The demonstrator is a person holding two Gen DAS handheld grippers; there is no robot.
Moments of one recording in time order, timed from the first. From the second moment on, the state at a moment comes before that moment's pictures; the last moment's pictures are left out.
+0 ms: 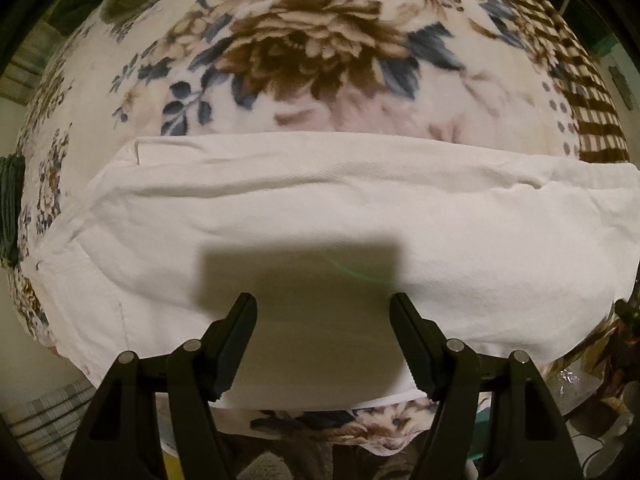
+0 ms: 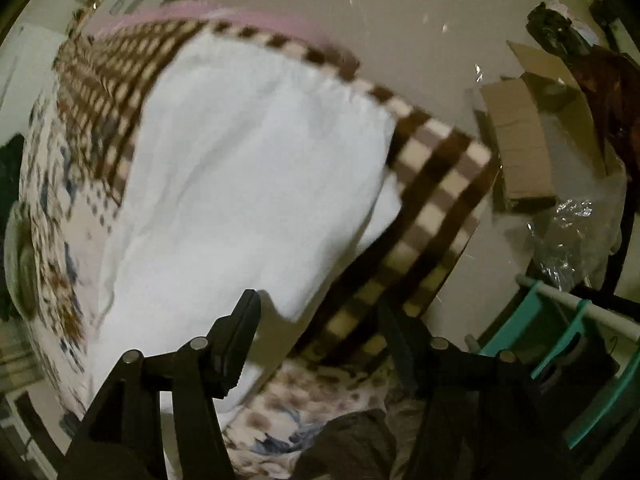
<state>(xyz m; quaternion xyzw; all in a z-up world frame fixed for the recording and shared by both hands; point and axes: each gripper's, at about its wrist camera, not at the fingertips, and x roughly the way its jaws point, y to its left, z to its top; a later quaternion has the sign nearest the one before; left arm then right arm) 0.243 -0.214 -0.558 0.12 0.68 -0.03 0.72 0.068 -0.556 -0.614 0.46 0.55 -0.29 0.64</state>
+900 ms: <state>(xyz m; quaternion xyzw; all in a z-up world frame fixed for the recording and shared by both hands) 0.200 -0.166 -0.558 0.12 0.70 -0.01 0.70 0.082 -0.442 -0.620 0.57 0.54 -0.15 0.61</state>
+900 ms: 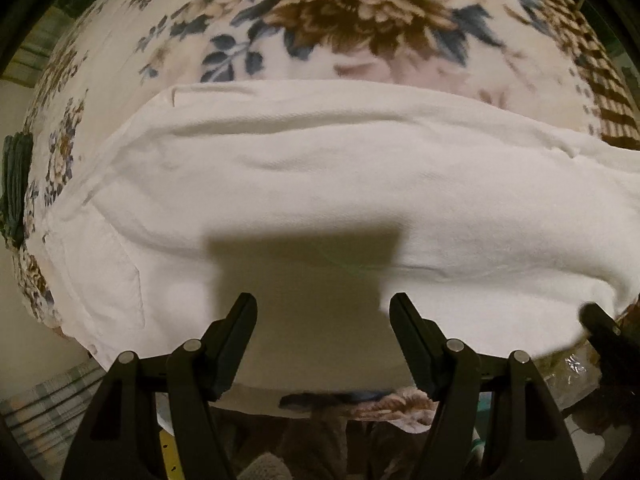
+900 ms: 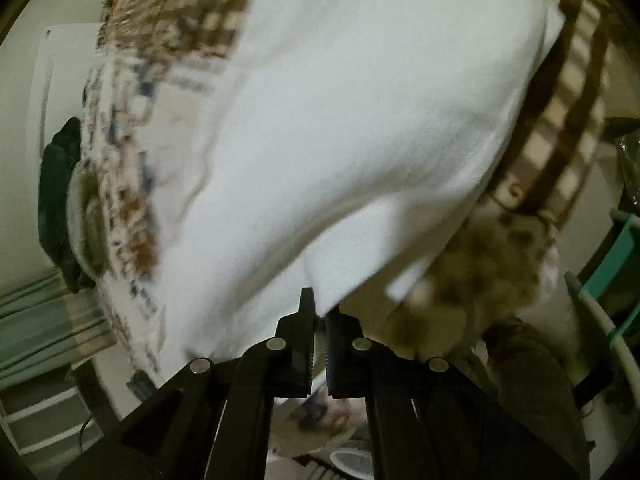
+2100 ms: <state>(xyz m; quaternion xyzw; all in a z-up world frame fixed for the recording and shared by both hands) 0.191 -0.359 -0.569 0.18 0.68 -0.11 0.71 0.006 -0.631 -0.624 0.54 0.39 -0.36 0.65</state>
